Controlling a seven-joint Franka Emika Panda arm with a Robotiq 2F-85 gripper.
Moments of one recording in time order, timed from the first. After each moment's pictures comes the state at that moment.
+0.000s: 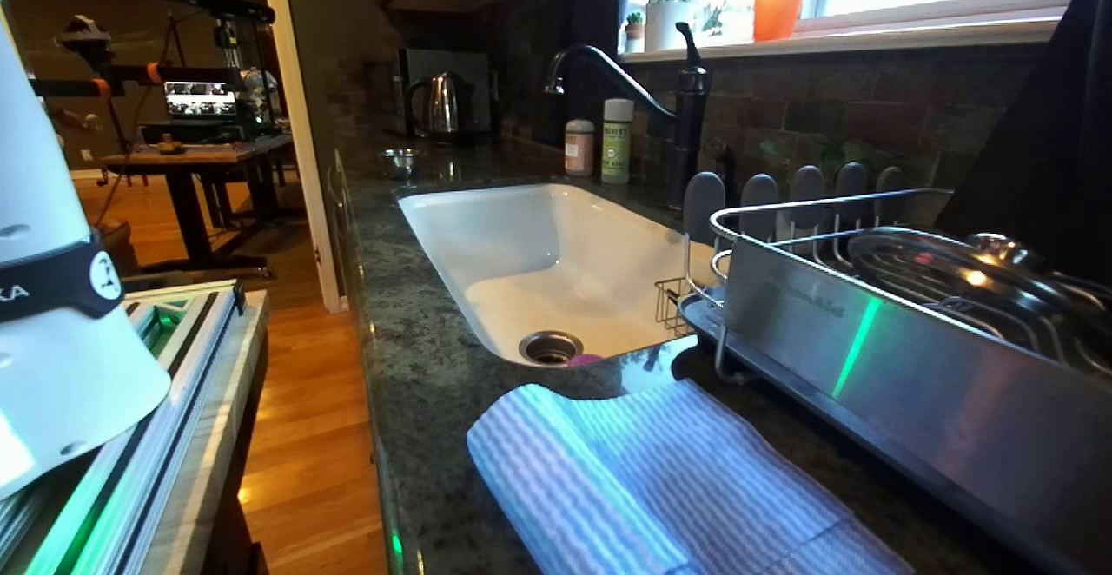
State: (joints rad) arm 0.26 -0.82 0.45 -2.45 -0.58 1.16 2.18
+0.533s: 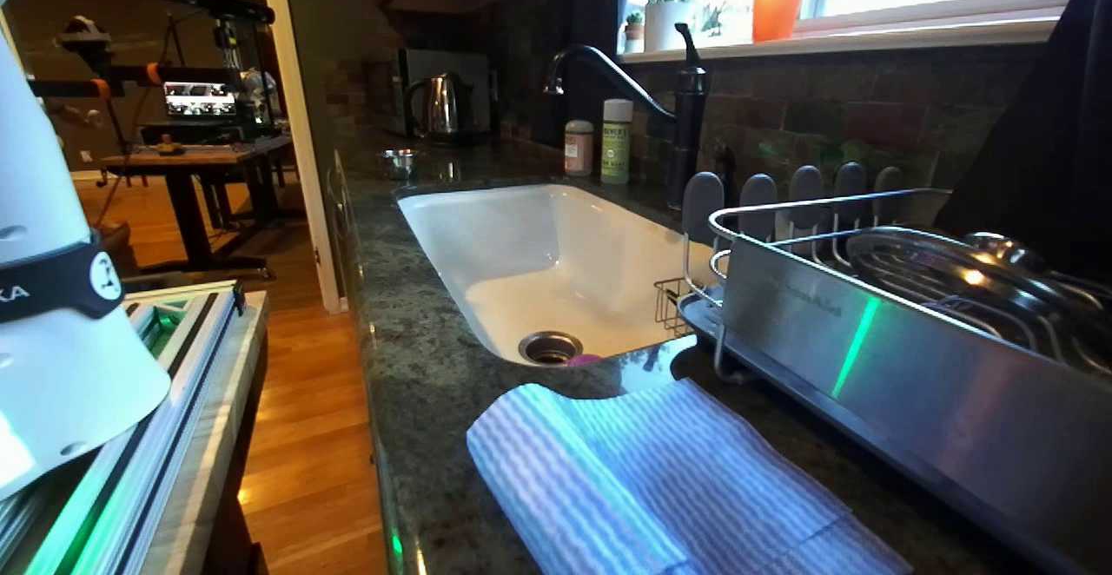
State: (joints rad) arm 0.23 -0.83 0.20 -2.43 -0.58 1.30 2.00
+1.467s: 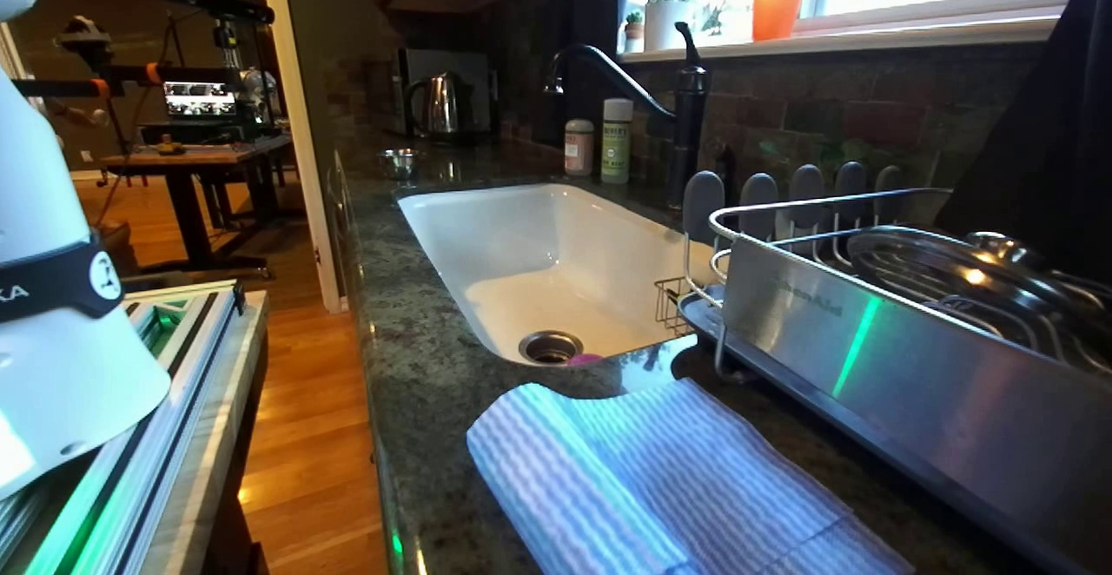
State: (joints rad) arm 0.04 -0.84 0.08 -2.38 -0.60 1.41 1.69
